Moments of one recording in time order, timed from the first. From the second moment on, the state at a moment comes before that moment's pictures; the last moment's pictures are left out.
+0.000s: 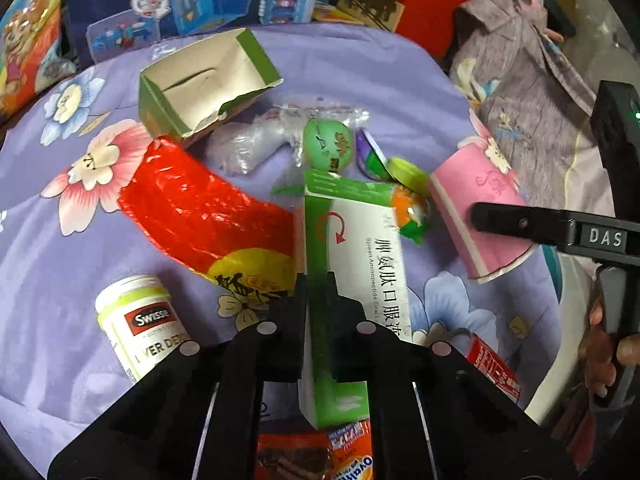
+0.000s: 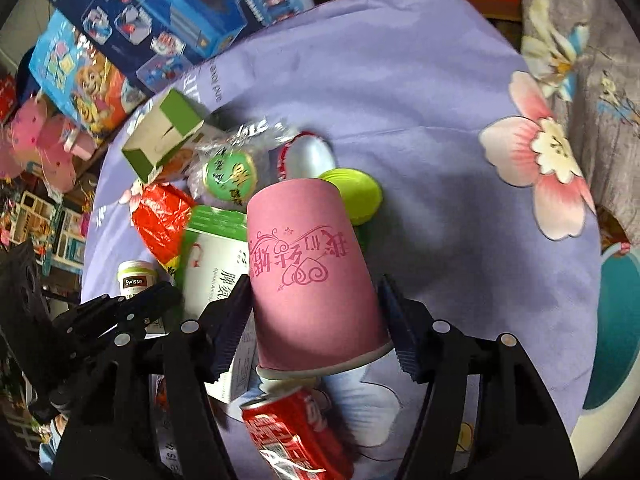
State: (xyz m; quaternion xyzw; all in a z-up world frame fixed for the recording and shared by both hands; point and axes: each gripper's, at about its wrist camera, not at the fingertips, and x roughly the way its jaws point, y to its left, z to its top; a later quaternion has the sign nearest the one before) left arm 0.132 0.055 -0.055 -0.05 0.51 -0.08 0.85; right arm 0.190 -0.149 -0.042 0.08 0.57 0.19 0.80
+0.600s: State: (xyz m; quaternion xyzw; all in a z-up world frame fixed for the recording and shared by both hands) left arm 0.146 -0.011 -0.100 0.07 0.57 -0.06 0.82; right arm 0.171 -0.217 -0.063 0.15 0.57 0.17 0.79
